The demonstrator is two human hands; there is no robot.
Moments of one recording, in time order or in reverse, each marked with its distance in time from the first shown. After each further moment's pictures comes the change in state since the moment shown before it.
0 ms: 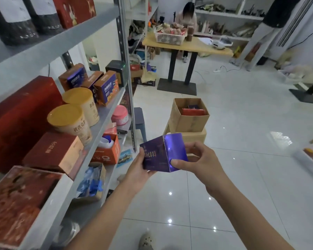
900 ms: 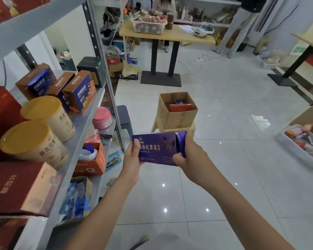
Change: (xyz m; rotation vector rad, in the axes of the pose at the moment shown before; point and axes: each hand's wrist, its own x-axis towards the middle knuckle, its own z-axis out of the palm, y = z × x) left_hand 0.079 0.020 0.021 0.350 0.045 0.179; right_hand 0.069 -0.001 0.004 -0.429 -0.035 0.049
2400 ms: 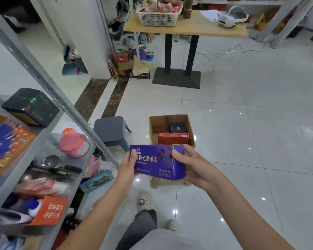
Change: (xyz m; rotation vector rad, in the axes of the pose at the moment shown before) left_hand 0.274 -0.017 0.208 0.122 0.216 -0.130; right_hand 0.341 0.154 -0.218 0.897 -0.424 0.424
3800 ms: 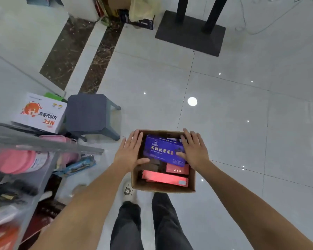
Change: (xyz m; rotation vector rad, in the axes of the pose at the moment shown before) left_hand 0.360 -0.047 0.044 1.735 -0.386 0.106; right_hand 0.393 -0.058 -0.204 -2.035 0.122 -0.109
